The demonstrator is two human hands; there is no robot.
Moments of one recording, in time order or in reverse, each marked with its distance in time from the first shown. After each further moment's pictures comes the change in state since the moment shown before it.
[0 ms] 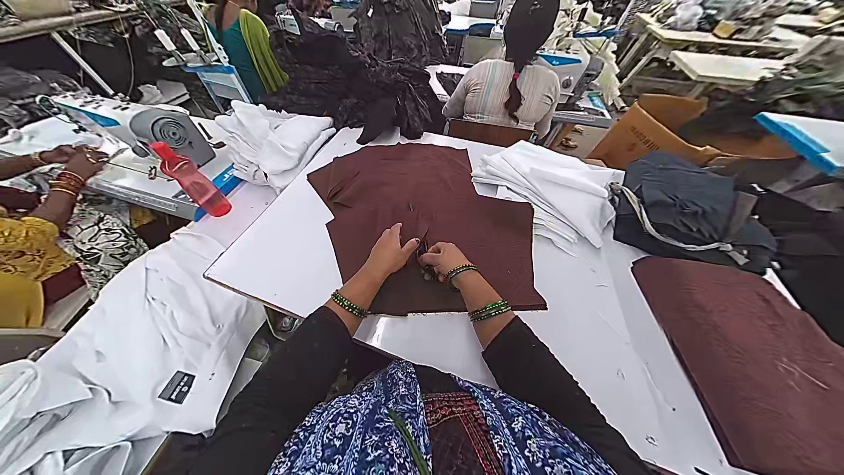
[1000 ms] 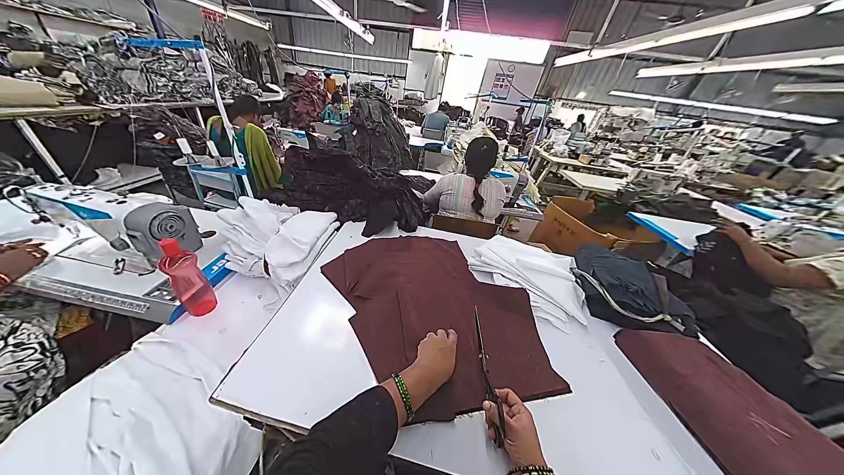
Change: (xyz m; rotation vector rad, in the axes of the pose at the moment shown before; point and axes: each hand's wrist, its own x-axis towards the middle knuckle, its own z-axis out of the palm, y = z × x) left_hand -0.006 0.012 0.016 0.553 -0.274 0.285; right_hand -0.093 0.083 0.082 0.687 0.576 -0.316
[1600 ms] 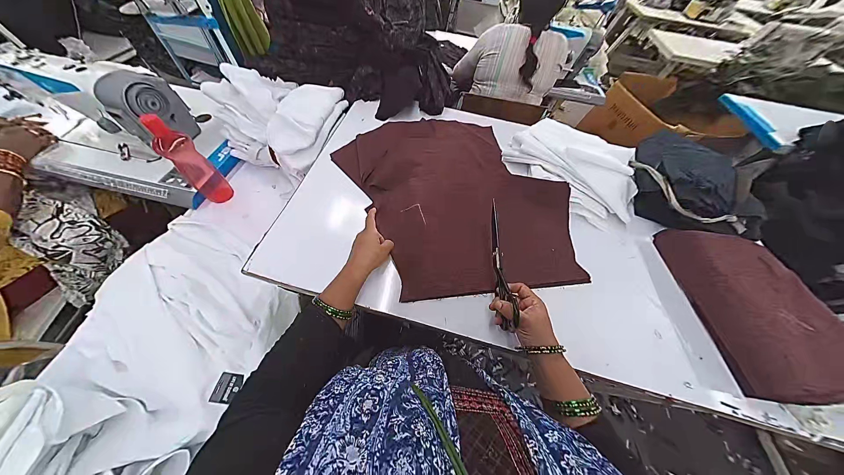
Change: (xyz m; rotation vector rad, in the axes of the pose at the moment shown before) left_hand -0.073 -0.153 0.008 -0.798 0.272 -0.347; right_hand -0.016 -0.012 -0.001 -0.051 -0.183 0.034
